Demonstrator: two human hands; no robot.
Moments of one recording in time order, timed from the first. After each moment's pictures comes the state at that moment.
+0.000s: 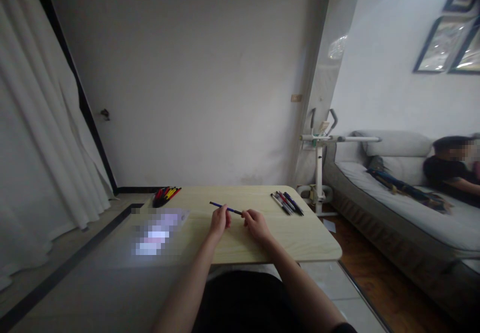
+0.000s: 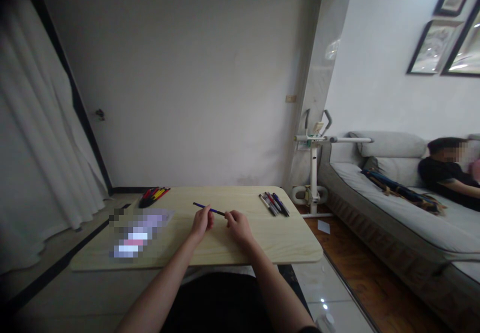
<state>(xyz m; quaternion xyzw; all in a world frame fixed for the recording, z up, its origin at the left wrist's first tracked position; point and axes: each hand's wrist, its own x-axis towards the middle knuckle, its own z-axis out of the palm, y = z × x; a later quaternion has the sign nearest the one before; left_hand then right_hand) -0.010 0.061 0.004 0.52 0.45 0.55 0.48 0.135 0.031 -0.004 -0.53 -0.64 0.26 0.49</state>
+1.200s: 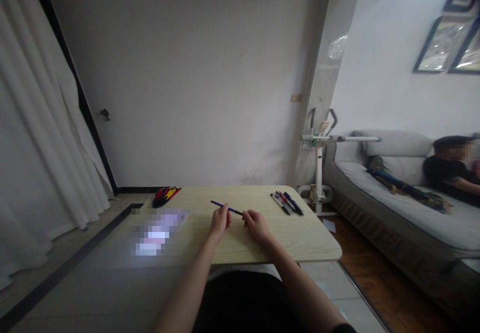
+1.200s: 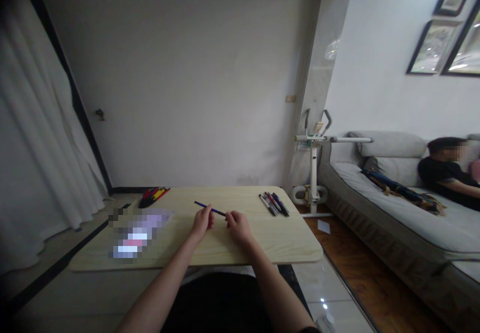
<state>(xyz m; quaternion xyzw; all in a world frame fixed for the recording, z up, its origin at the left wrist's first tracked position) -0.009 0.063 0.001 0.52 0.44 0.55 0.48 0.137 0.031 -0.007 -0.53 -0.65 0.24 0.49</state>
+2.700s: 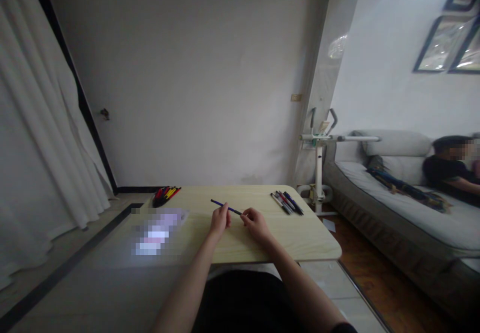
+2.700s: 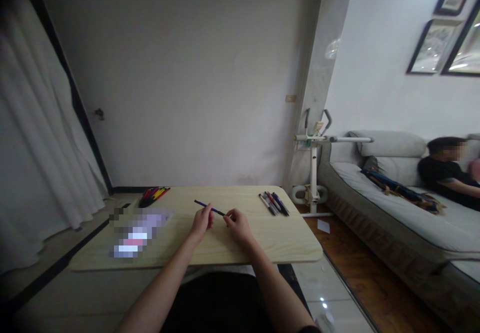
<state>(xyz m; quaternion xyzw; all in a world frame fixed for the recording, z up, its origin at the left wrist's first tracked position) -0.009 0.065 0.000 0.52 0.45 0.54 0.48 0.136 0.035 -0.012 -0.52 -0.63 0.27 0.51</state>
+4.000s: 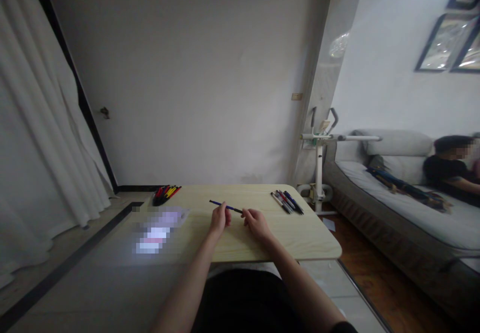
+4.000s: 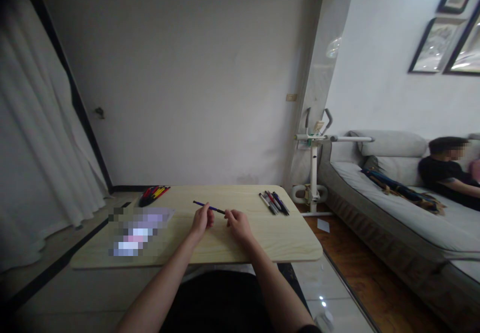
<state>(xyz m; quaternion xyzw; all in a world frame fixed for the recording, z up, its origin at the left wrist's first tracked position) -0.011 0.063 0.002 0.50 0.45 0.55 0.49 0.136 0.028 -0.002 -0.52 -0.63 0.28 0.50</state>
